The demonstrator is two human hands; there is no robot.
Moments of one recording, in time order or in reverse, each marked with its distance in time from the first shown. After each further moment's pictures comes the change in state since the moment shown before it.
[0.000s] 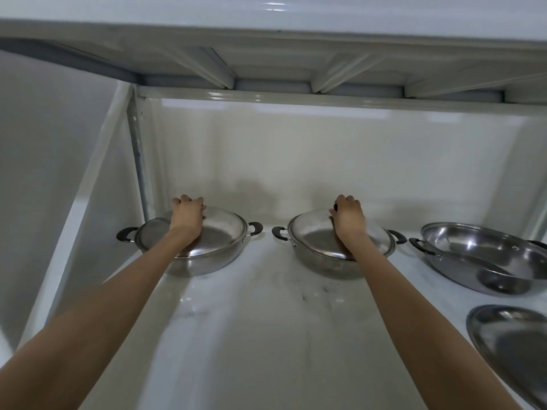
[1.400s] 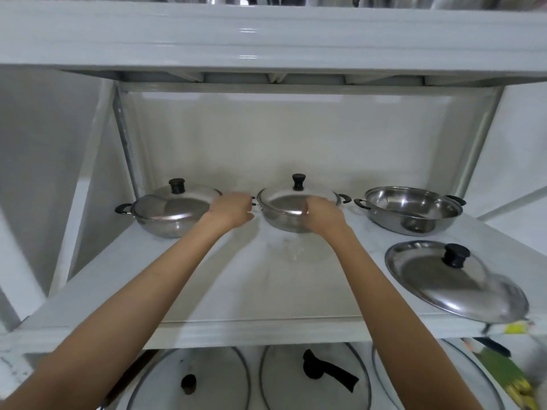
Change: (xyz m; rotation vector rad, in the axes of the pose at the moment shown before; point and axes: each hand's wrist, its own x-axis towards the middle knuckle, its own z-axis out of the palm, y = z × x) left_hand -0.169 0.169 -0.140 0.048 -0.403 0.255; right_hand -0.153 -0.002 -0.124 -0.029 -0.359 -0.016
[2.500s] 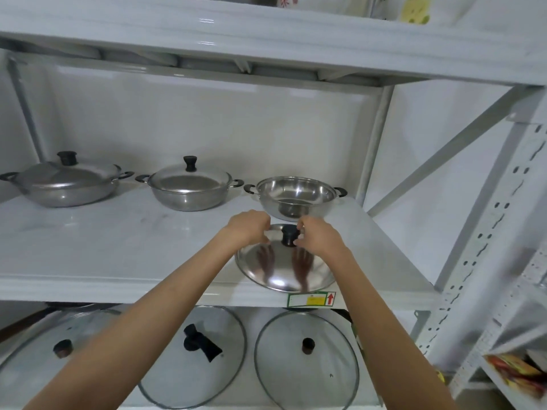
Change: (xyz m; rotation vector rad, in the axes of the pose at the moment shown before) left_hand -0.034 0.366 0.053 -0.100 -0.173 0.081; right_hand -0.115 0.317 -0.075 0.080 -0.076 -0.048
